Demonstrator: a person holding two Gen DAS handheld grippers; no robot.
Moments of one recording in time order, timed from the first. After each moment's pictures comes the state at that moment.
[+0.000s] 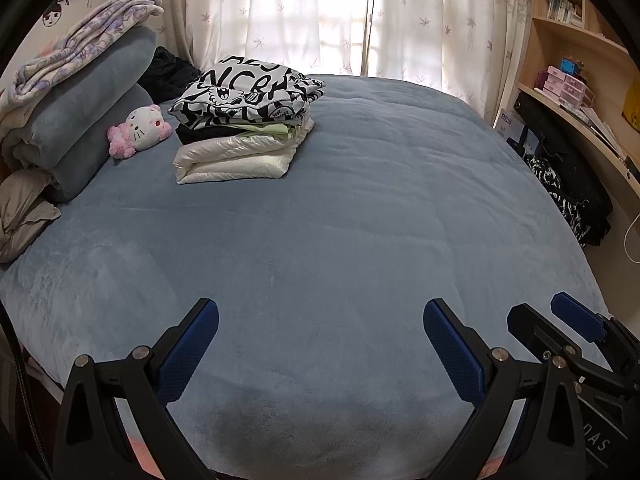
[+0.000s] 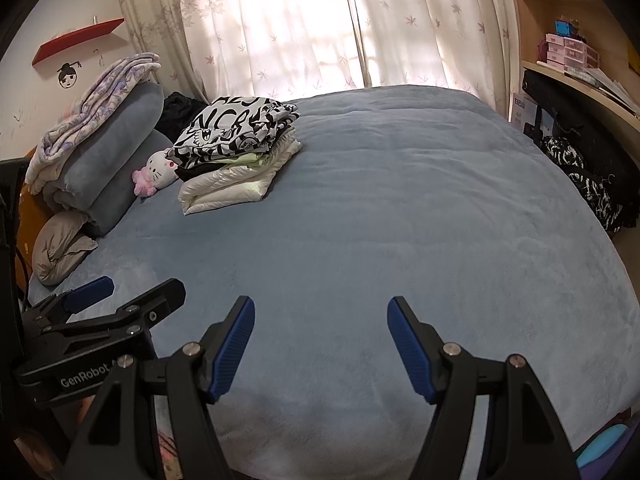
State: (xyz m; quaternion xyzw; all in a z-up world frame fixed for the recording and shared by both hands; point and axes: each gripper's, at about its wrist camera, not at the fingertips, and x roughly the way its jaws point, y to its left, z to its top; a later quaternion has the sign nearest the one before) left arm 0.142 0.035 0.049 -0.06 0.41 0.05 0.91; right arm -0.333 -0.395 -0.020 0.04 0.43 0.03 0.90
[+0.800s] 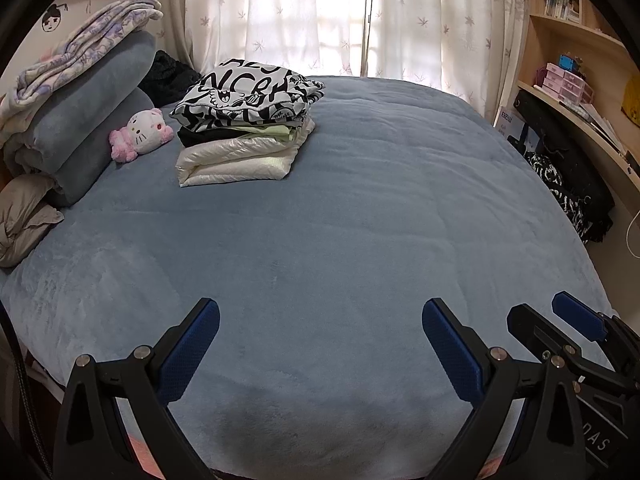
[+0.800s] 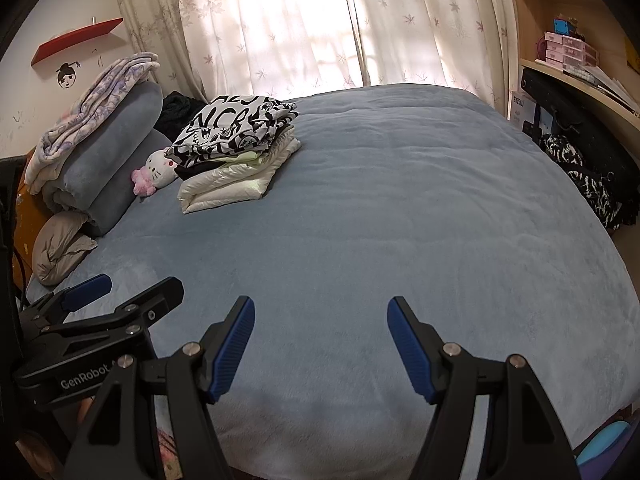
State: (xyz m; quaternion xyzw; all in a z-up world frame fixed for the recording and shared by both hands) left arm 0.145 0.038 0.052 -0.05 0.41 0.05 0.91; right arm -0.334 -0.394 -0.023 0.04 0.43 0.03 0.90
